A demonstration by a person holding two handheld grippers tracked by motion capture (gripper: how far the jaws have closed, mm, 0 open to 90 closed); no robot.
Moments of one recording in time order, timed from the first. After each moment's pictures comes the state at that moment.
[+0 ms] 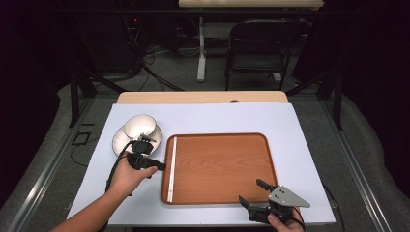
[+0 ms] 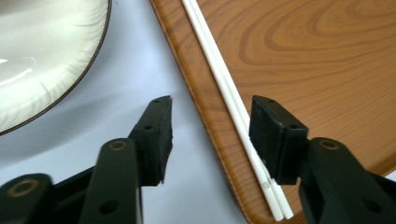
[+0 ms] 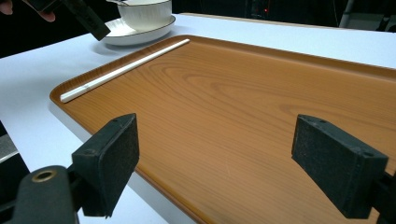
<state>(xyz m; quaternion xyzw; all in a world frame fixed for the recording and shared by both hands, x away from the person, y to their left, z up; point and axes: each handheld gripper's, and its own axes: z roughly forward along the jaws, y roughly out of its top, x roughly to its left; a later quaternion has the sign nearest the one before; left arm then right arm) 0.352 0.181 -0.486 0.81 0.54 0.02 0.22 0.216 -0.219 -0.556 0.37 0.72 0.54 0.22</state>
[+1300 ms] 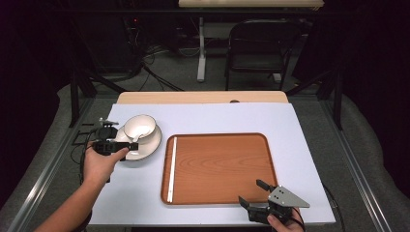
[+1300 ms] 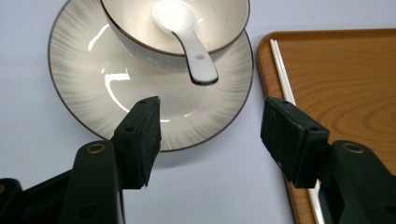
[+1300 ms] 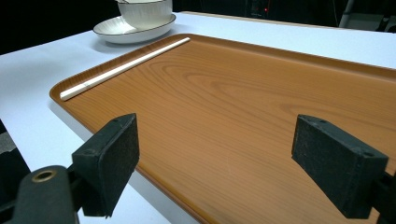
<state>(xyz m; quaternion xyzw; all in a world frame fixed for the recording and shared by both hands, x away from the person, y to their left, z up) 0.372 0.262 -0.452 0.71 0.64 0.10 0.28 0.215 -0.218 -0.556 0.37 0.72 0.54 0.22</state>
